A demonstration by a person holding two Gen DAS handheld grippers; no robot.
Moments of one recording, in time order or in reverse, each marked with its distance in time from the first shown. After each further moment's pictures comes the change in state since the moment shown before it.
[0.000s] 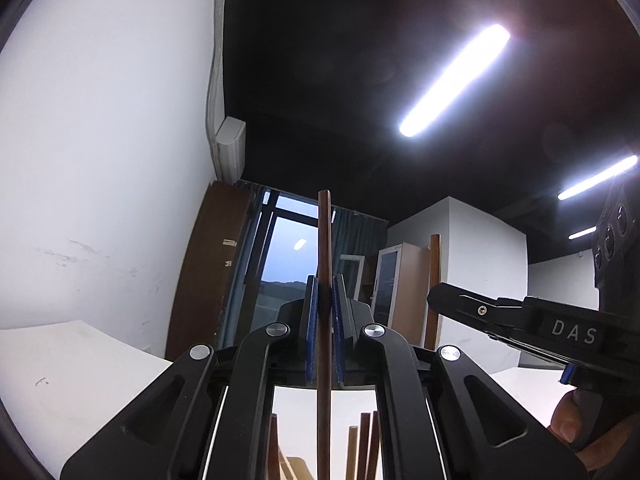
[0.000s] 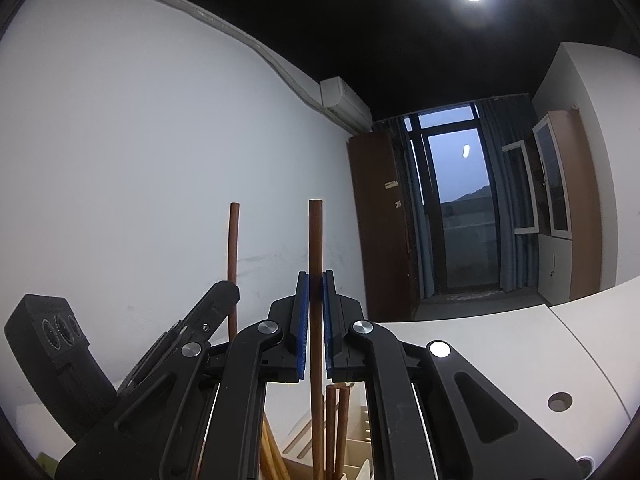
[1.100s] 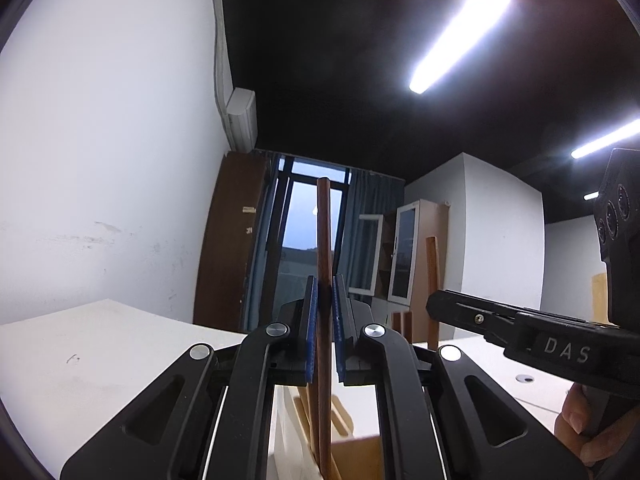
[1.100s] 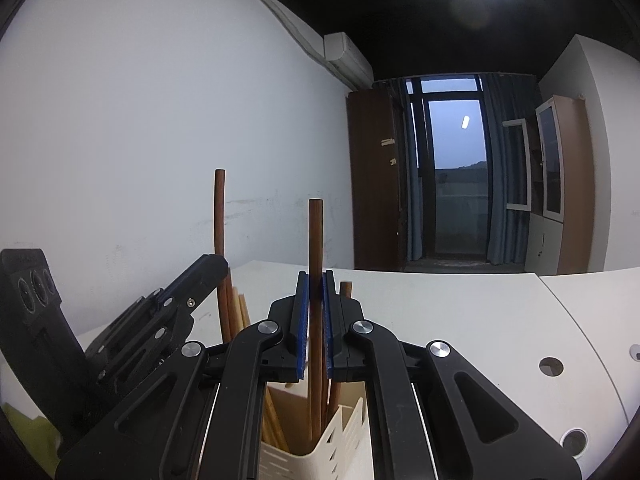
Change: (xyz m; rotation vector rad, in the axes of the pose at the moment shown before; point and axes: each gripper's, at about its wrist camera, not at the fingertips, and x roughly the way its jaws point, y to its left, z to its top) left arm -0.031 0.019 -0.018 0.065 0.143 0.069; right arm 0.005 0.012 -0.041 -0.067 0.169 -0.042
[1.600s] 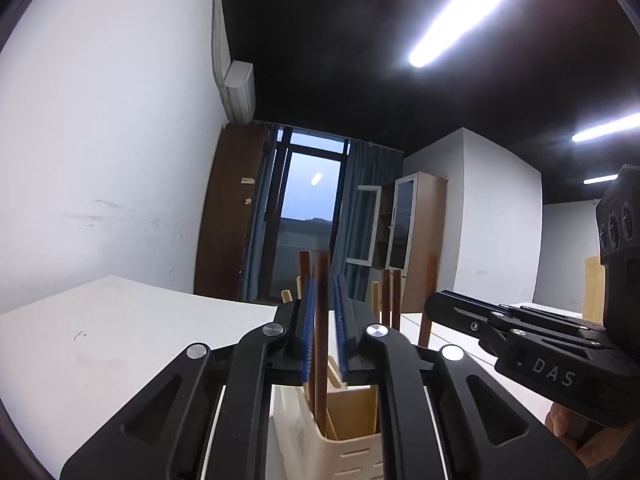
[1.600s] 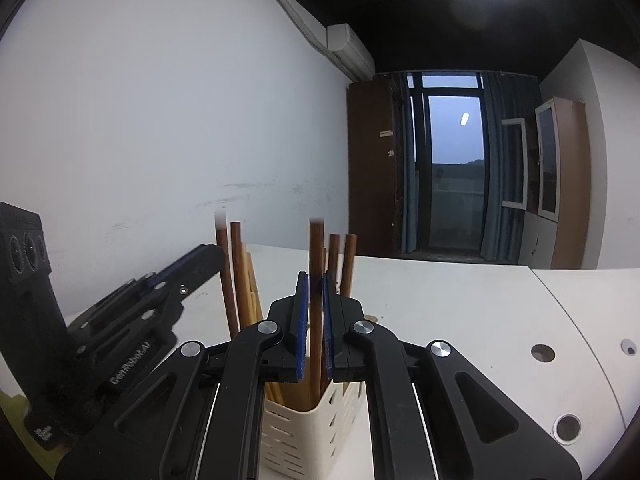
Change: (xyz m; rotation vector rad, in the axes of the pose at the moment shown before) left arm -0.009 0.007 -0.001 -0.008 0.117 -0.006; right arm -0.010 0.005 -0.018 -0.022 0.030 -0.026
